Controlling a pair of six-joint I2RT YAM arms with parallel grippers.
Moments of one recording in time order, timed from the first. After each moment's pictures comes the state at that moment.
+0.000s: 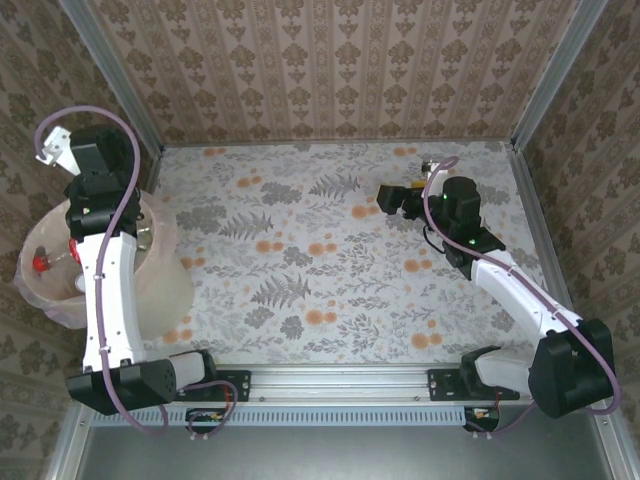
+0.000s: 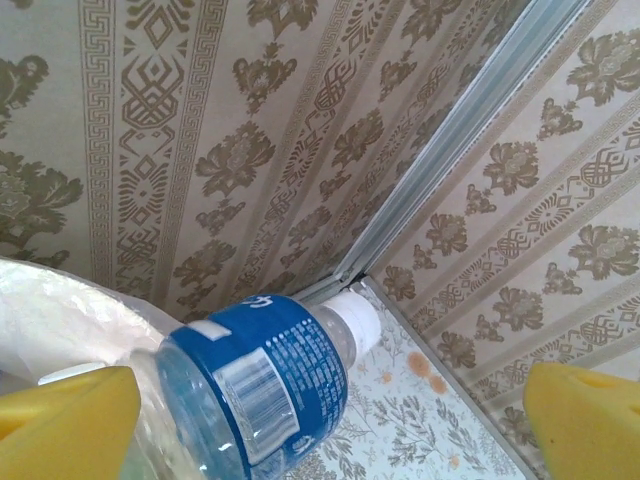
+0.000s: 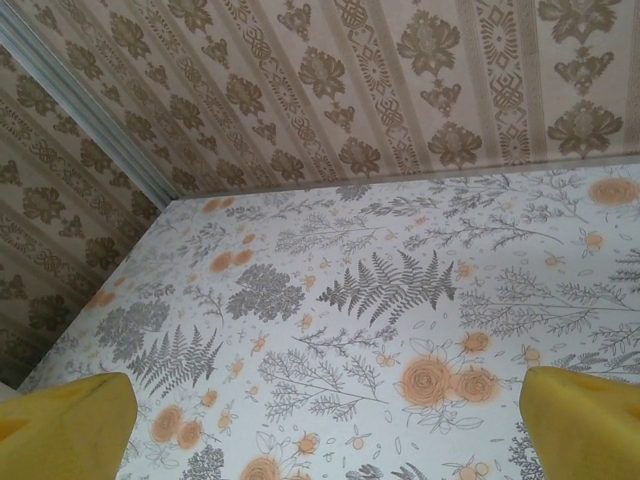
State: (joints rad) left arm 0.12 1.22 1.53 -0.70 -0.46 -0.65; right arm 0.26 1.21 0.84 0.12 -0.21 0.36
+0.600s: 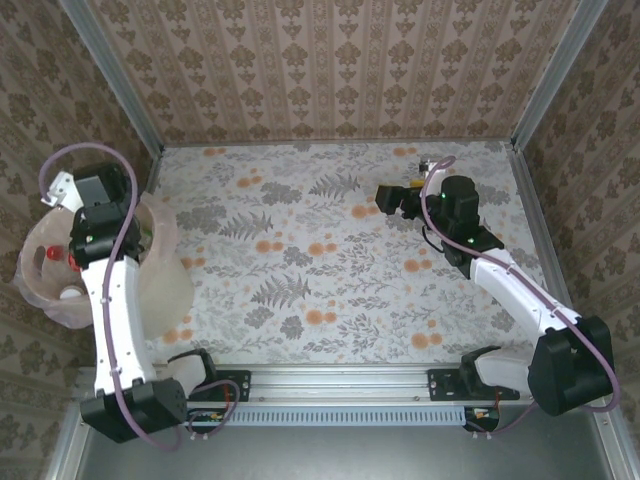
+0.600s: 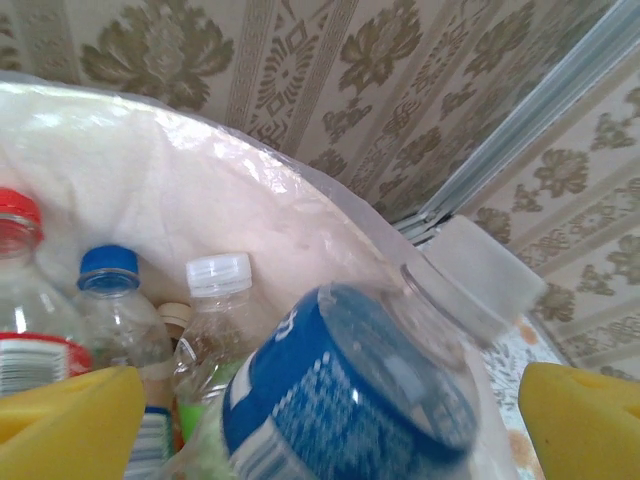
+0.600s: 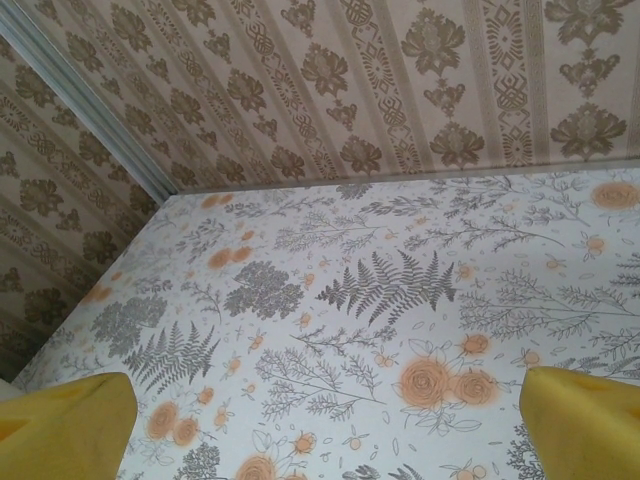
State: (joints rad) left arm 0.22 1.04 1.31 -0.79 -0.40 -0.68; right arm 0.27 1.23 0.85 0.12 -0.21 0.34
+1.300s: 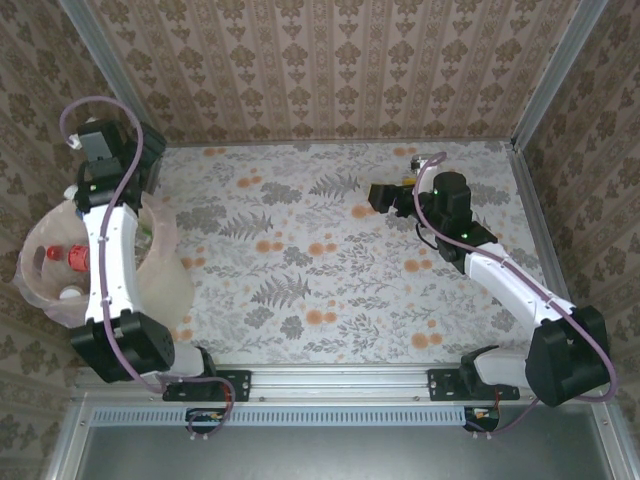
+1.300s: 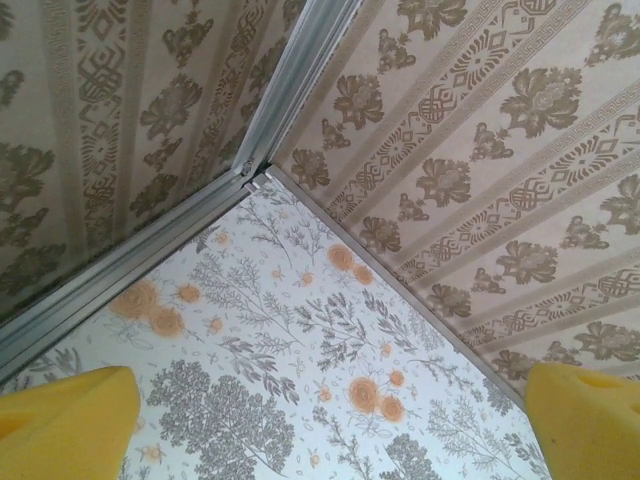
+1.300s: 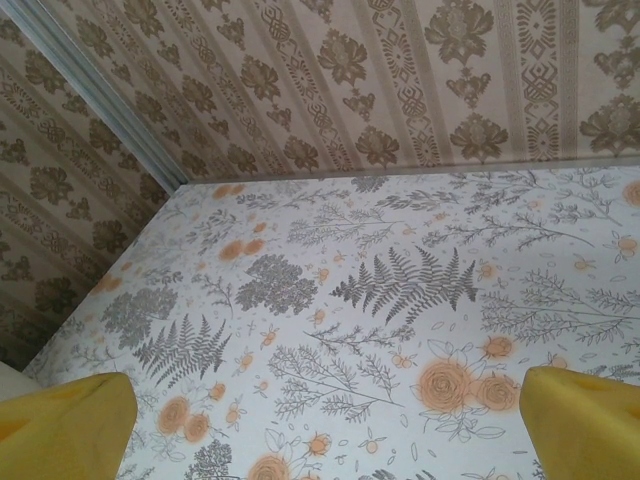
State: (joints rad) left arm 0.20 1.40 1.53 -0.59 -0.03 -0.60; right arm 0.30 1.27 0.89 0.11 -0.21 0.34
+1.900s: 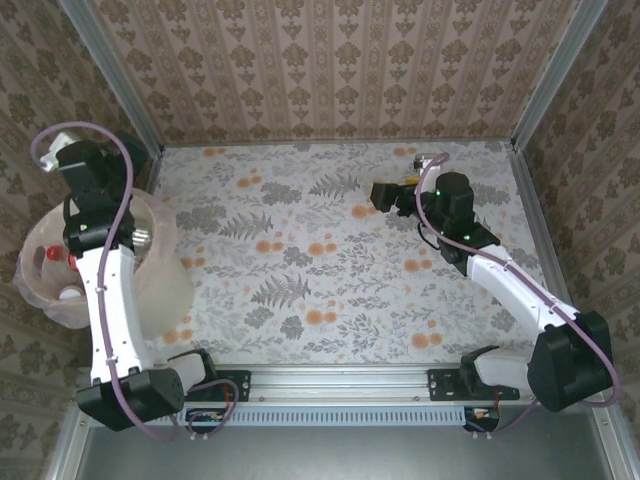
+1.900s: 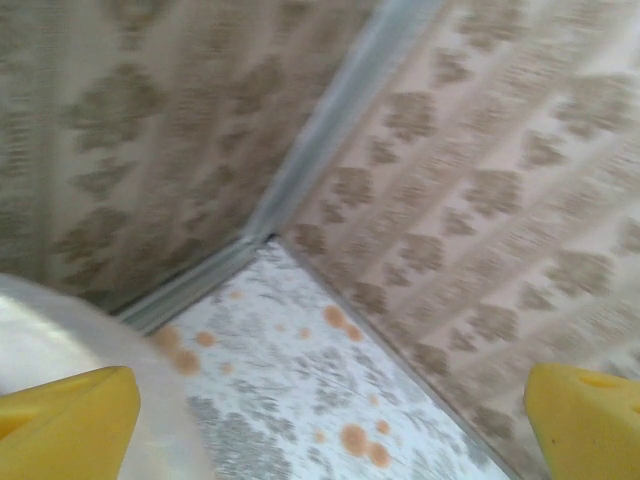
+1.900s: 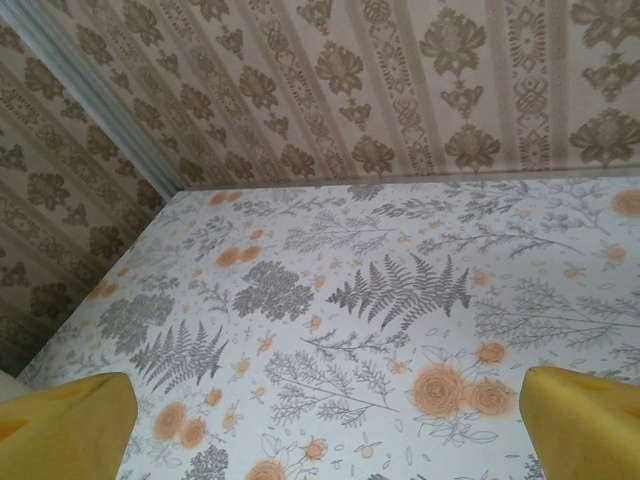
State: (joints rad) left arm 0.18 1.13 1.41 -0.55 -0.11 -0.59; right arm 0.30 1.24 0.88 0.11 -0.17 0.34
